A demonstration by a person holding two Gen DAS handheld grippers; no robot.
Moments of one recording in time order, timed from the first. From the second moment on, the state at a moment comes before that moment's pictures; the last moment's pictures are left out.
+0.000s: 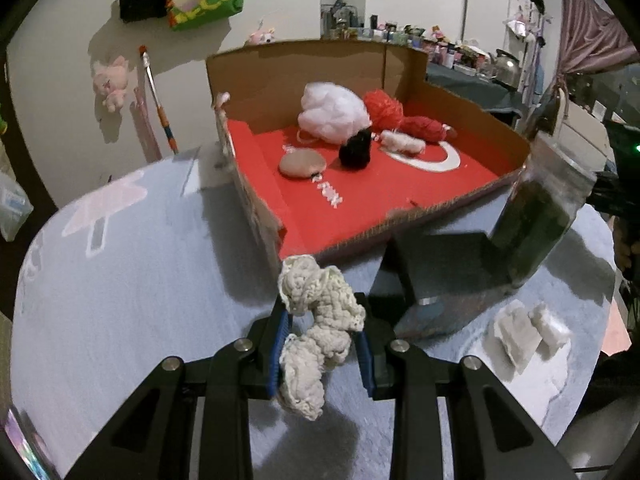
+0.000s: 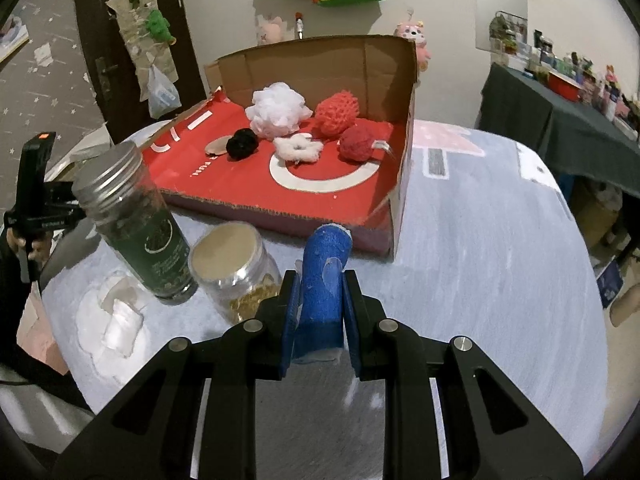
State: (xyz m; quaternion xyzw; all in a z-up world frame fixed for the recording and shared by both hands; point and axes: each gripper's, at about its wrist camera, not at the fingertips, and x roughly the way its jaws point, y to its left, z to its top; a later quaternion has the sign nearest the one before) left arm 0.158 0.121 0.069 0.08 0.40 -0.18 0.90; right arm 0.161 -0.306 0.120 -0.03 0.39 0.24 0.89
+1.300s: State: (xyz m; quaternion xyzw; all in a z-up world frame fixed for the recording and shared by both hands) left arm 0.302 0.052 0.051 0.12 0.53 -0.16 0.83; right arm 0.314 -0.208 0.093 -0.17 0.53 0.17 0.82
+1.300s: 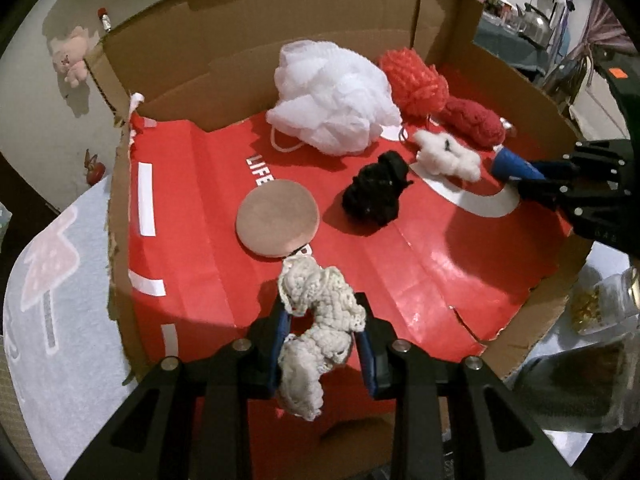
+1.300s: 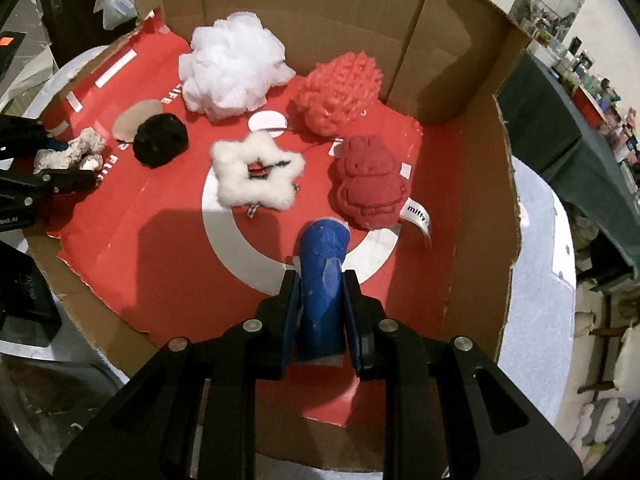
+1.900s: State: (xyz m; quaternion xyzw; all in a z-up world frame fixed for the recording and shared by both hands) left arm 0.302 0.049 0.050 0.12 0.52 -0.15 0.83; right arm 0.317 -0.205 0.087 -0.18 0.54 0.17 0.81
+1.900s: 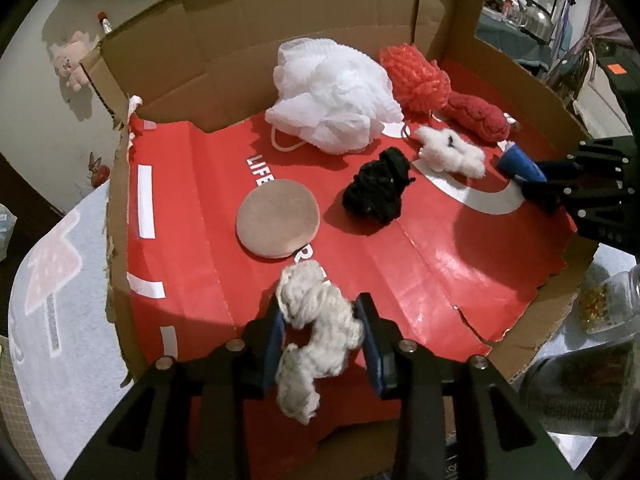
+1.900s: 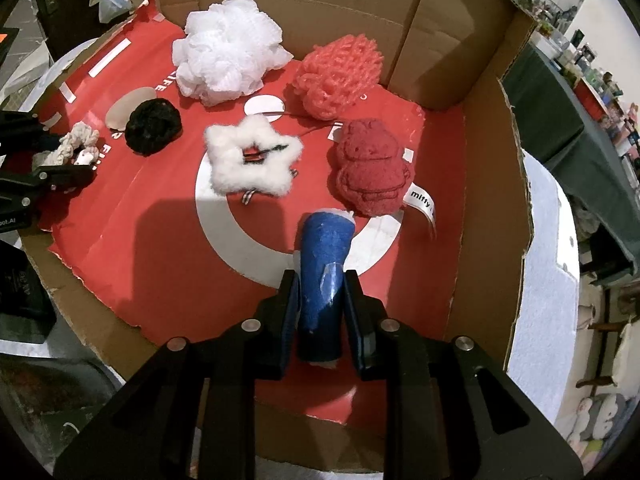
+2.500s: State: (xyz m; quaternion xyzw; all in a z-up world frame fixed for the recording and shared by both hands) left arm 0.250 0.058 0.107 0.08 0.42 -0.16 0.89; right arm 0.284 -0.202 0.129 -0.16 0.50 0.17 0.84
